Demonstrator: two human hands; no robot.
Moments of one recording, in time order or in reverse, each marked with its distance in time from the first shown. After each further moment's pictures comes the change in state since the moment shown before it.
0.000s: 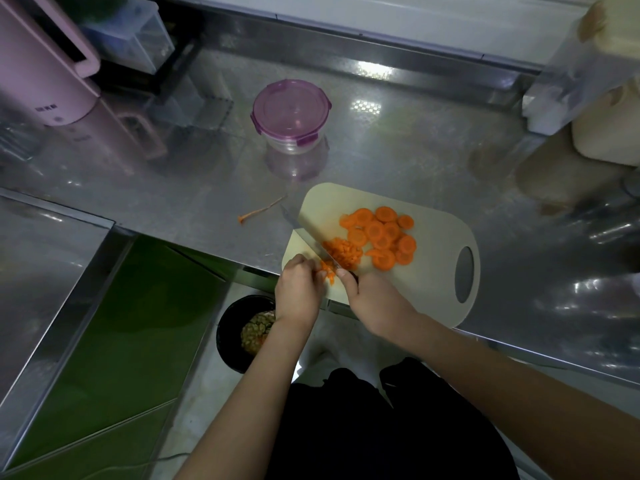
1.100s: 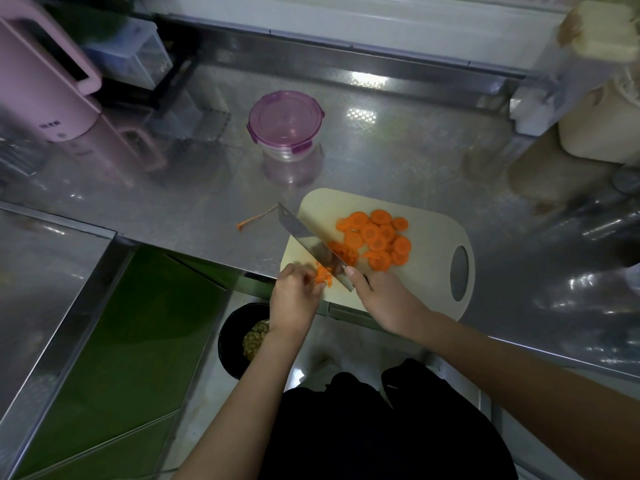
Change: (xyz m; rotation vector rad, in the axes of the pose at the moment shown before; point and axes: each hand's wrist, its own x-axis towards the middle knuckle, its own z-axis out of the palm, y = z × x) left_hand -0.011 -0.005 -0.004 -0.099 0.025 0.005; right_hand -0.010 0.008 -0.021 0.077 -0.024 -0.082
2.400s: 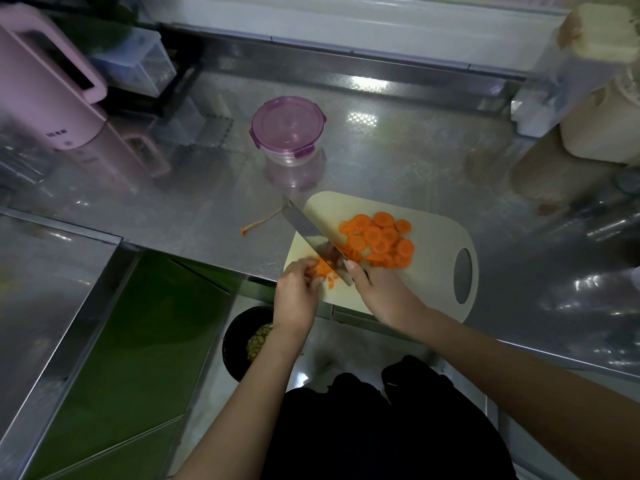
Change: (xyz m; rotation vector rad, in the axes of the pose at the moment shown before) left_hand 0.010 -0.003 0.001 -0.097 0.042 0.033; right_hand 0.014 -0.002 0.008 0.064 0.098 -0.039
